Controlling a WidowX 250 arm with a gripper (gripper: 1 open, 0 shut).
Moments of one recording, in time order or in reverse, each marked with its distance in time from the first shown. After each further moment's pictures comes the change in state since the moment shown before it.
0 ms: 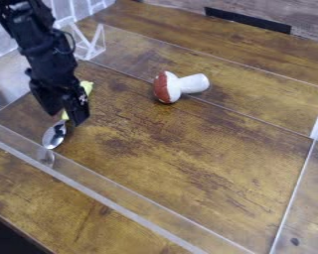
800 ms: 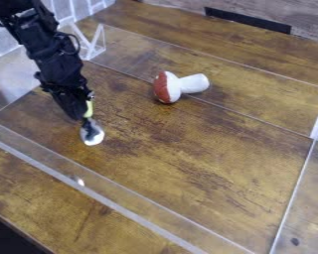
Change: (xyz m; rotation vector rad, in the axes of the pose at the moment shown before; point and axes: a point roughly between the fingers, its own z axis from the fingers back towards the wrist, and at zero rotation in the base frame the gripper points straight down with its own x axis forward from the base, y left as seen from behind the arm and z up) arm 0.016 0.007 -0.009 -0.041 -0.049 0.049
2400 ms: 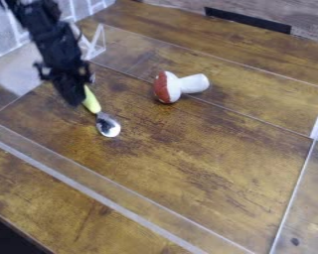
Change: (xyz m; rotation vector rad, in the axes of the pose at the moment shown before) arm 0.020 -0.010 0.025 -0.035 0.063 0.084
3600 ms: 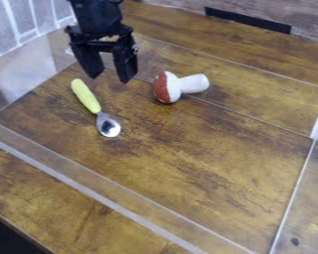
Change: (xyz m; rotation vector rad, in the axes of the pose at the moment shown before) arm 0.010 -0.047 0.032 0.053 -0.044 -0.008
